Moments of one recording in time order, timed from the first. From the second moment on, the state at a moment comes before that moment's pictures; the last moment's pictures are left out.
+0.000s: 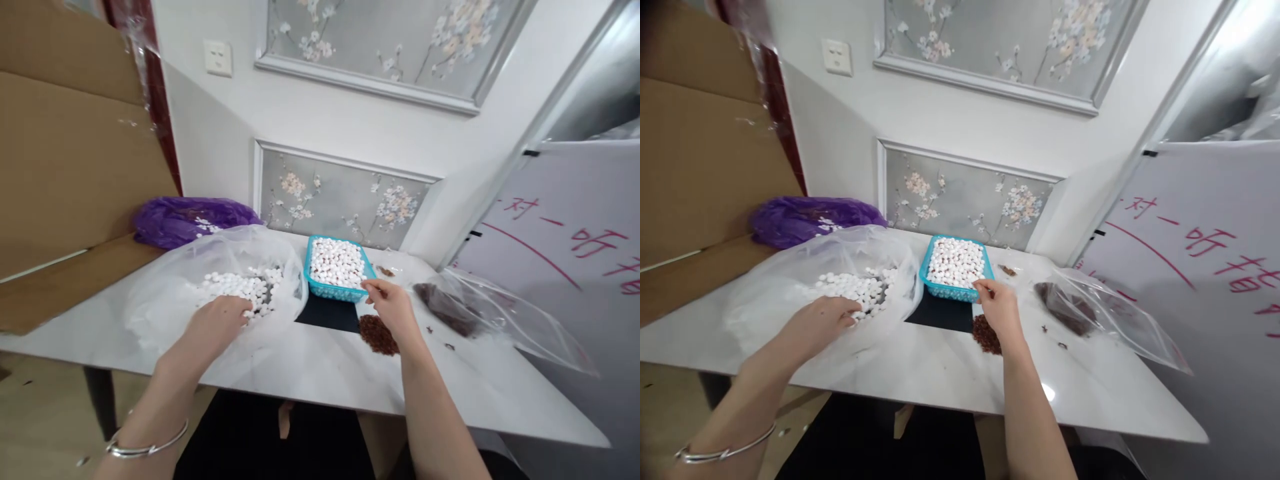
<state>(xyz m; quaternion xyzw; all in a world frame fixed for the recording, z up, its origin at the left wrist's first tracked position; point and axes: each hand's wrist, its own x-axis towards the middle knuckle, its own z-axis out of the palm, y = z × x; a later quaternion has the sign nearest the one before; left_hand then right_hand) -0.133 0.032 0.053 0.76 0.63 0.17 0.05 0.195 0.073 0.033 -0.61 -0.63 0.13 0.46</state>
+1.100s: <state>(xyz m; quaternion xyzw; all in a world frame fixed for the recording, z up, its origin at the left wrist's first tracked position) -0.003 -0.004 0.025 0.35 0.32 0.45 0.76 0.195 -0.014 -0.024 -0.60 -0.58 0.14 0.53</state>
